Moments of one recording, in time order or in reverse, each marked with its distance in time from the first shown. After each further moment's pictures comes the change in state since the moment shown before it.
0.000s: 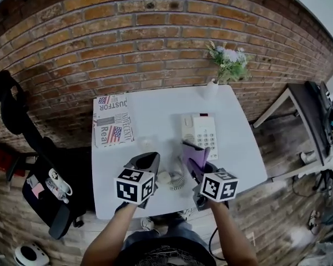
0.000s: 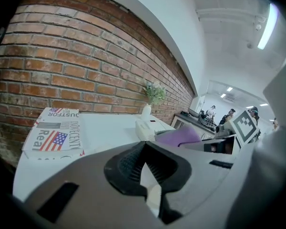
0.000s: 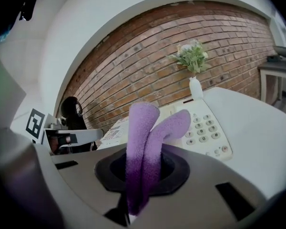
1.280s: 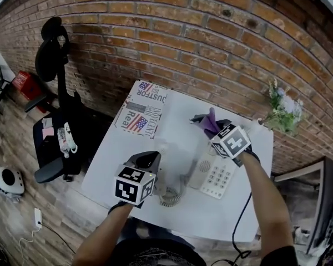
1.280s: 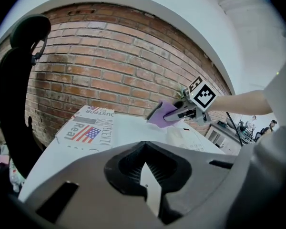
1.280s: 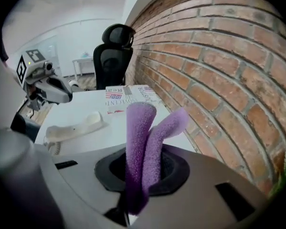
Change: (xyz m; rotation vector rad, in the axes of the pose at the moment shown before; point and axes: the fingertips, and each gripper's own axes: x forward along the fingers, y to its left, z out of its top) left arm 0.005 0.050 0.007 -0.187 -0.066 0.414; right arm 0.180 -0.019 0.120 -1.130 0.510 0.353
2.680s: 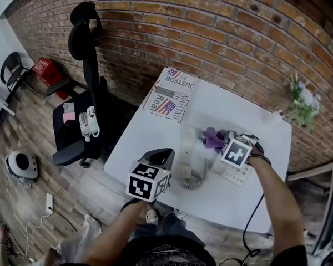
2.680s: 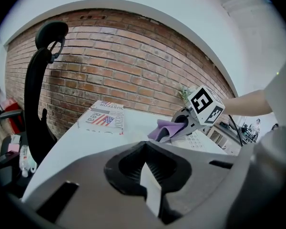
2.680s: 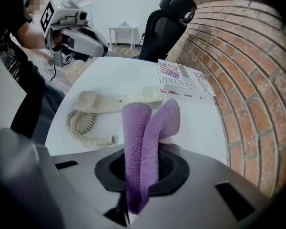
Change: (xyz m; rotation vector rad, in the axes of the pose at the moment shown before) left arm -0.064 0.010 -0.043 -0.043 0.002 0.054; right arm 0.017 0.137 -0.039 -0.403 0.251 0.221
